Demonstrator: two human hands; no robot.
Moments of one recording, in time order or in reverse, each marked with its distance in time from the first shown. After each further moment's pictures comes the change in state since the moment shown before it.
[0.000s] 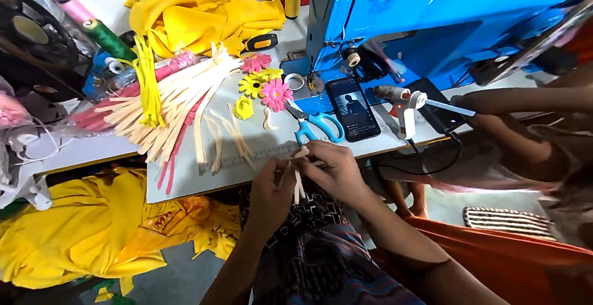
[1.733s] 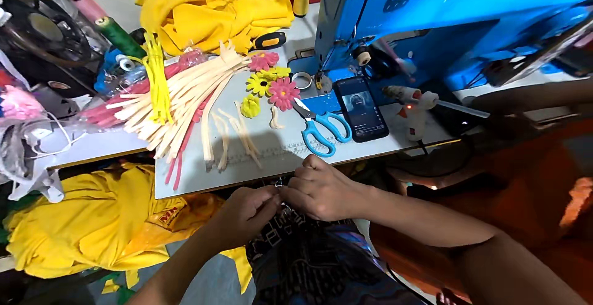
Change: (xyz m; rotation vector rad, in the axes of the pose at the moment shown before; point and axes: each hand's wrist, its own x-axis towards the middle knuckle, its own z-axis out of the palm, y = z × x) left_hand -0.005 -0.003 -0.087 0.358 -0.577 0.301; right_hand -0.002 -0.009 0.012 -0.435 -0.355 -0.581
